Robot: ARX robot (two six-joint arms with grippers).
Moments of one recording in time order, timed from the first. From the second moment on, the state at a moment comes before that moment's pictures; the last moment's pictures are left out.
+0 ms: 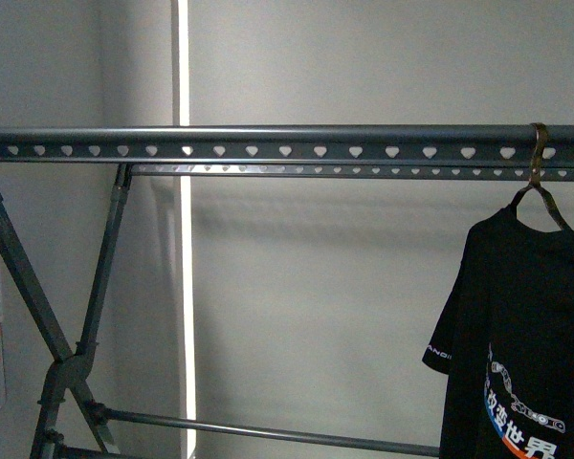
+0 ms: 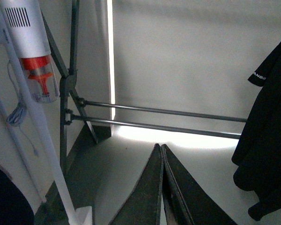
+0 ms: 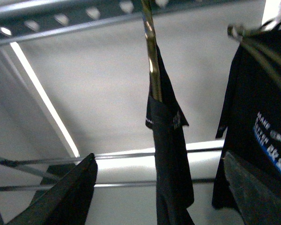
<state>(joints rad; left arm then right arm) 0.00 0.02 0.02 0.01 0.00 0.00 -0.17 1.18 0.84 0.35 -0.13 0.14</state>
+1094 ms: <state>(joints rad) 0.00 0.00 0.02 0.00 0.00 0.00 0.00 0.05 0.06 -0.01 0.00 0.00</state>
